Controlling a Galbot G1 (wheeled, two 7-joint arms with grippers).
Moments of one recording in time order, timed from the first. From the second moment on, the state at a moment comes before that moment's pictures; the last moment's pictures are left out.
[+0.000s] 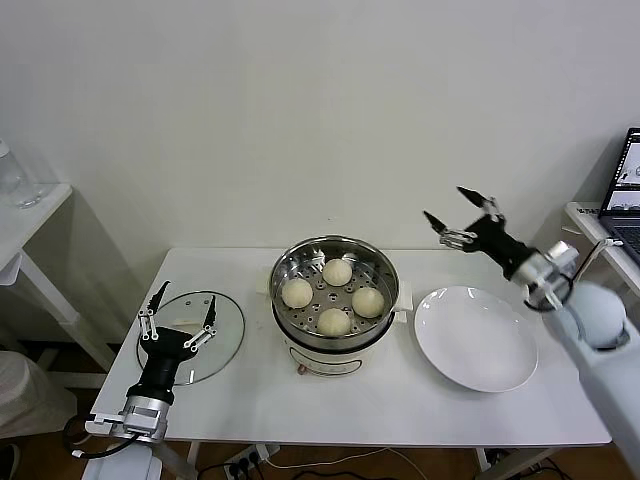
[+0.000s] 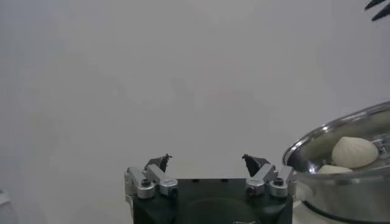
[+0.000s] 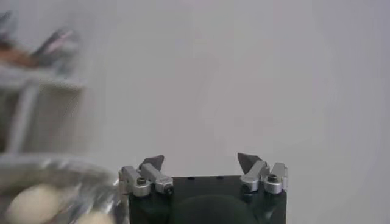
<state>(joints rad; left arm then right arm) 1.50 -1.40 -0.64 -2.08 0.26 -0.14 0.06 -1.03 0.80 0.49 1.79 0.61 0.11 -0.22</state>
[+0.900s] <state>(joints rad) 1.40 -1.35 -0.69 -1.71 0.89 -0.38 -0.15 -1.54 1.27 0.63 1.97 0.39 0.39 0.06</state>
